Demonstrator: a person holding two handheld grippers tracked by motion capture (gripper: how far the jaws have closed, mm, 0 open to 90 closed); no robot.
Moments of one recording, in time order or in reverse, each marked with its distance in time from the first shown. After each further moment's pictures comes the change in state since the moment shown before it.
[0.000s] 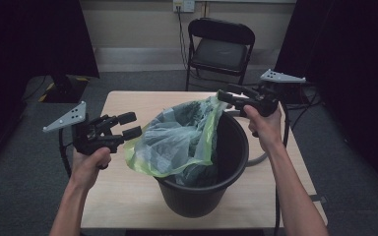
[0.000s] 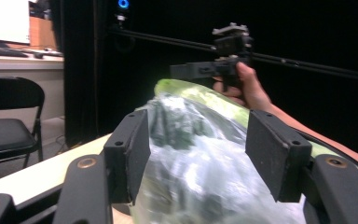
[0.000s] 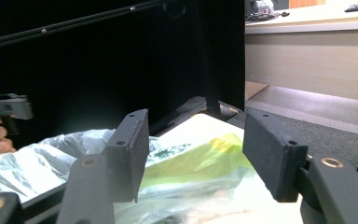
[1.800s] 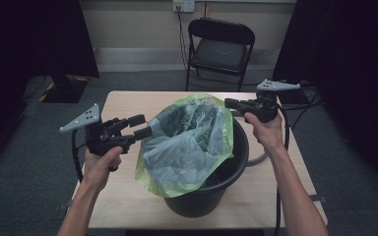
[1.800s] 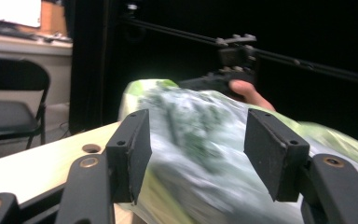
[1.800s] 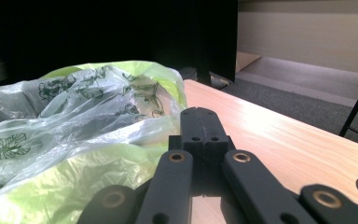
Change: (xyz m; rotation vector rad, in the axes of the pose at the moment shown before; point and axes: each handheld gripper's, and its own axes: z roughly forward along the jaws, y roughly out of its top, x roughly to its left) left arm 0.003 -0.015 0.023 0.019 0.032 -0.094; right arm -0.021 -0.028 0.004 0.138 -0.035 -0.020
